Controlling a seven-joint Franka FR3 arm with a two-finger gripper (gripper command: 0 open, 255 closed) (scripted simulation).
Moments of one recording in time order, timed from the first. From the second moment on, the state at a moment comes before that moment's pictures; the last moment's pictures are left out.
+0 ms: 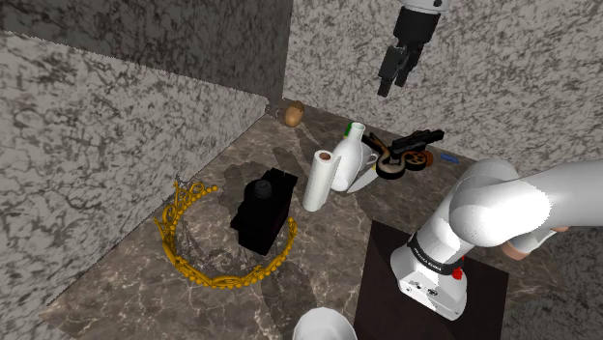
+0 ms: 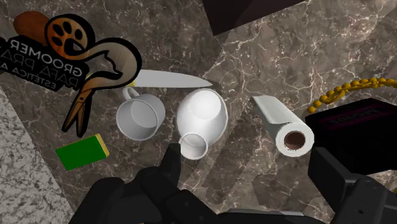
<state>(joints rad) 0.01 -0.79 -0.03 -2.30 -0.06 1.48 -0.01</state>
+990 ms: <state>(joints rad) -0.03 -0.73 -0.18 -2.65 -0.12 1.99 -0.12</state>
